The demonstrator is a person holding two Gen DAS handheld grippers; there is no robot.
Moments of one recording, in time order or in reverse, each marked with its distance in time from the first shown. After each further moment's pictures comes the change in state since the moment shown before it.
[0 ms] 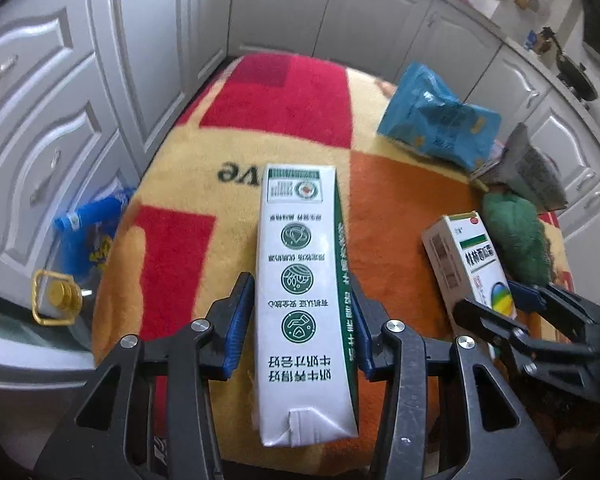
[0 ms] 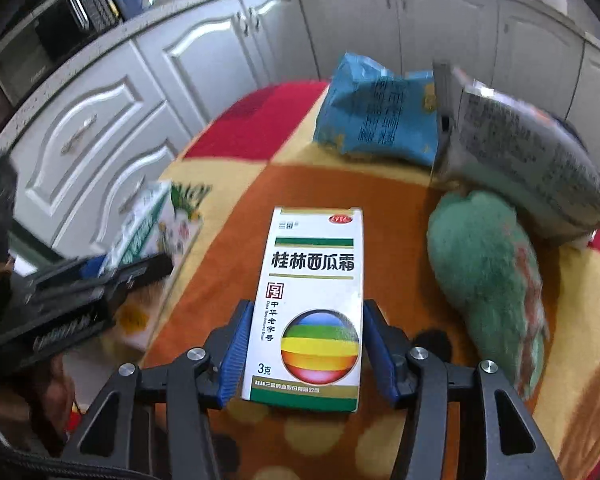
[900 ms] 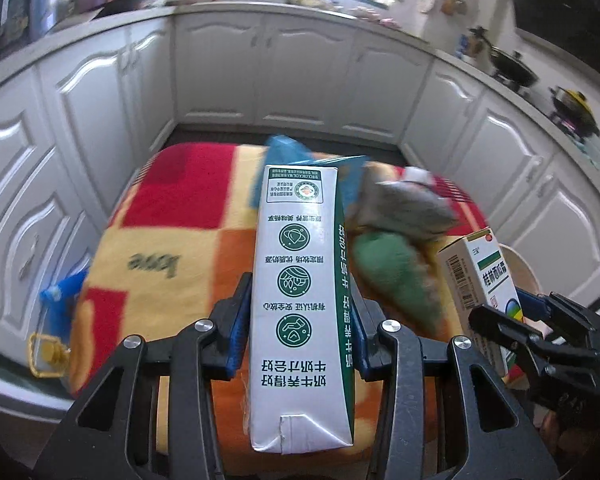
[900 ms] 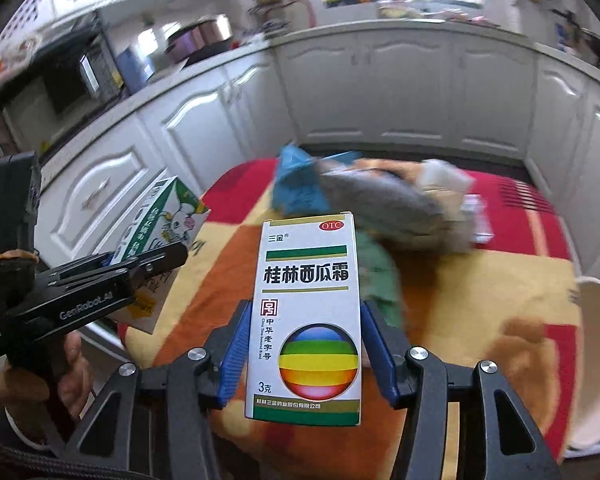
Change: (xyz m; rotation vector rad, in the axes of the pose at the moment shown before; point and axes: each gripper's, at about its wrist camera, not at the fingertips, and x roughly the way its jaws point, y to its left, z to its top) left arm -0.074 -0.114 0.006 0.189 -0.203 -0.099; right arm -0.125 -0.048 -0.040 0.084 -0.258 -0.040
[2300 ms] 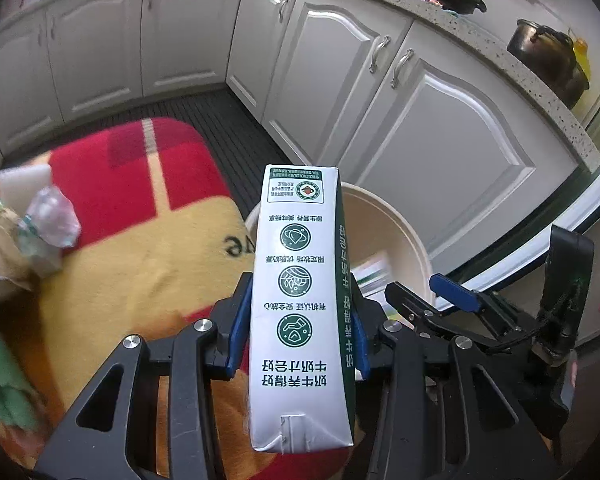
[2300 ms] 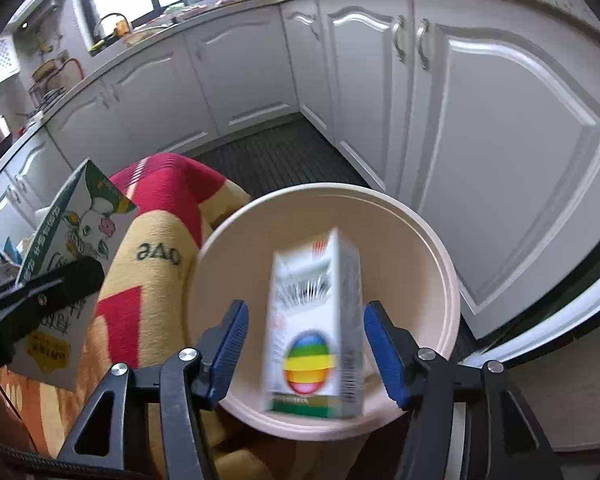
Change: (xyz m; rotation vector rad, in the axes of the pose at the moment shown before) left arm 0.130 -0.322 -0.005 0.298 0.237 -0.387; right arm -0.087 -0.312 -0.085 0.473 -0.004 -0.514
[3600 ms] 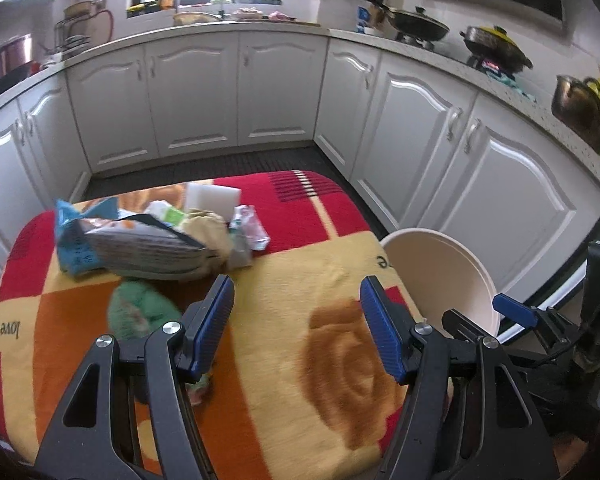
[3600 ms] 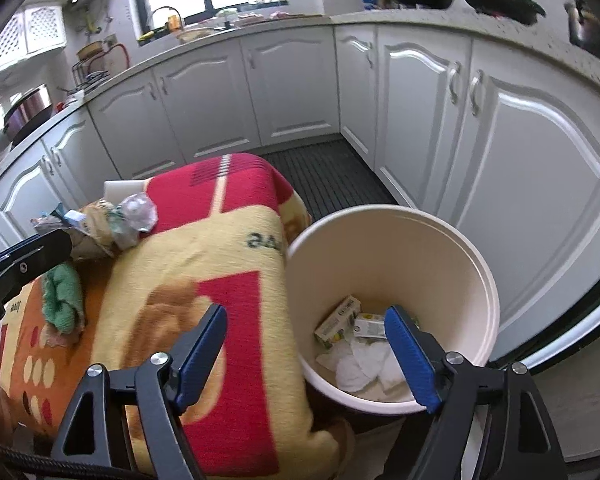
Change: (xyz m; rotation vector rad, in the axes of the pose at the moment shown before) left arm -0.116 0.074 -0.048 -0.072 -0.248 0.282; right arm -0.047 0.090 -0.024 -0.145 -0.081 0.057
